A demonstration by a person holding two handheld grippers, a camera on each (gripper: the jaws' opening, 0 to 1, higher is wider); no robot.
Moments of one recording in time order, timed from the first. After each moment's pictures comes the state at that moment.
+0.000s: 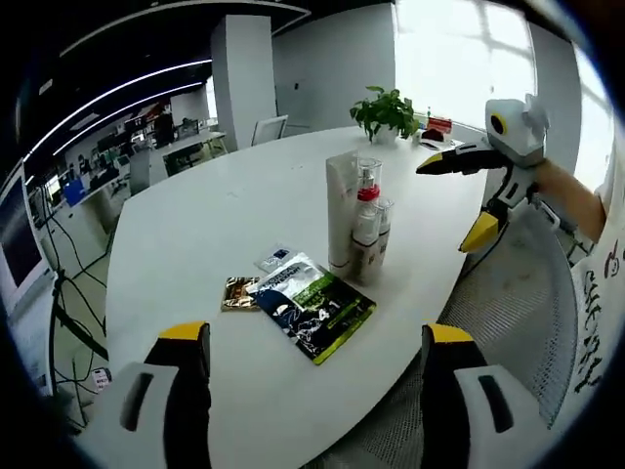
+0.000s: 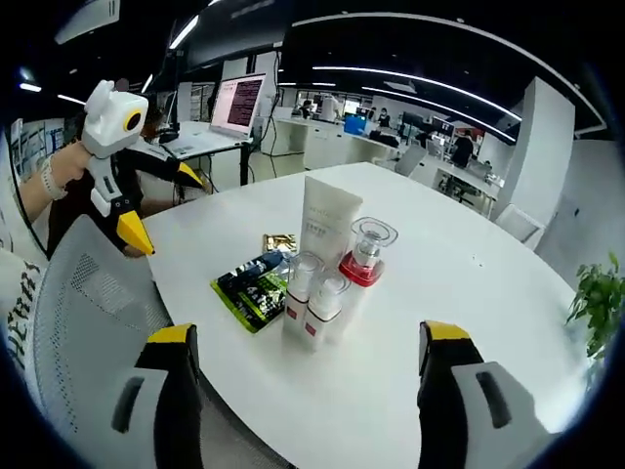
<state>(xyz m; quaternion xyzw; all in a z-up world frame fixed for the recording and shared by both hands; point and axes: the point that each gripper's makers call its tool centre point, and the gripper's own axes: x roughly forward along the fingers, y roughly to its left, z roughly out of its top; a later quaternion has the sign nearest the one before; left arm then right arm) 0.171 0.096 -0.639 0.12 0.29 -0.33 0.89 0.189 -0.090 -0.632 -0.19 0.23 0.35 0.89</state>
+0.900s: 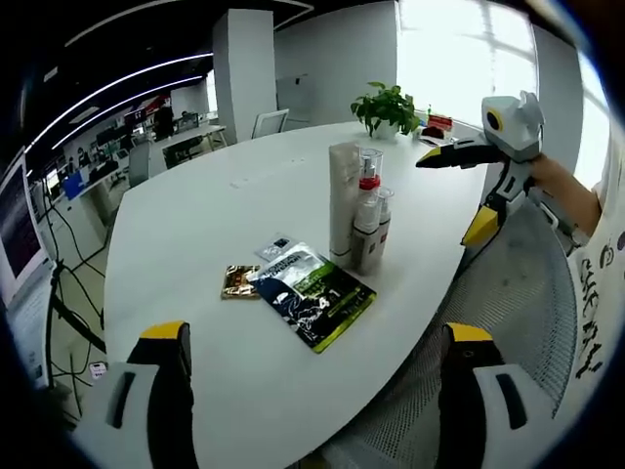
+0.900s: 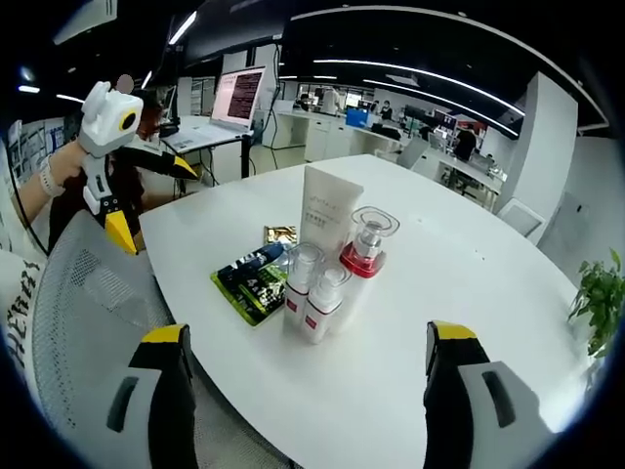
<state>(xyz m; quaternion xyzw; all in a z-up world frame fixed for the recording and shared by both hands) 0.168 0.104 -0.647 0.12 0.30 -0.33 0.89 0.191 -0.092 -0.640 -0.19 0.25 0.35 0.88</state>
